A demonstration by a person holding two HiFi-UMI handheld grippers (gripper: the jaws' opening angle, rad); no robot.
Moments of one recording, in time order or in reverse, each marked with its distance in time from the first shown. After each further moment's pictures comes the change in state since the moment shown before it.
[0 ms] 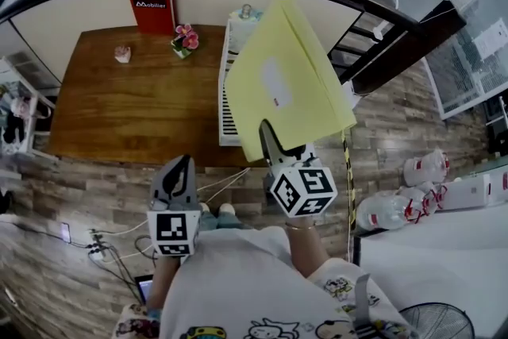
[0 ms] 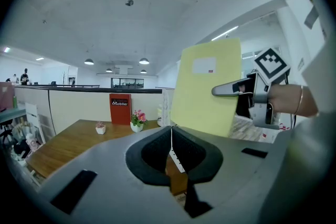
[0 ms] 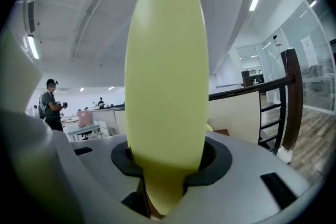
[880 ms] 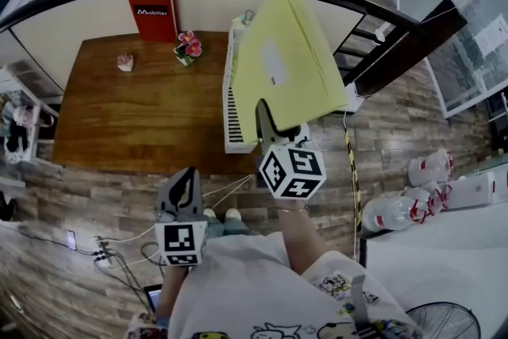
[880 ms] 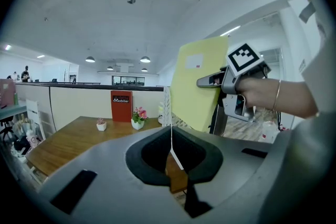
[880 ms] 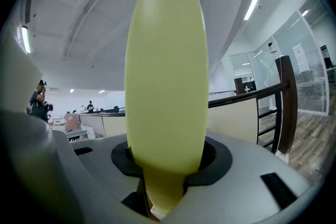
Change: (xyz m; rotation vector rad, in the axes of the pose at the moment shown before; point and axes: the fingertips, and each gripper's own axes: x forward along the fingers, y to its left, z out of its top) left arm -0.001 0.004 -0.009 -0.017 0.015 0.003; right arm 0.053 0.000 0.025 0.001 -0.077 -0.097
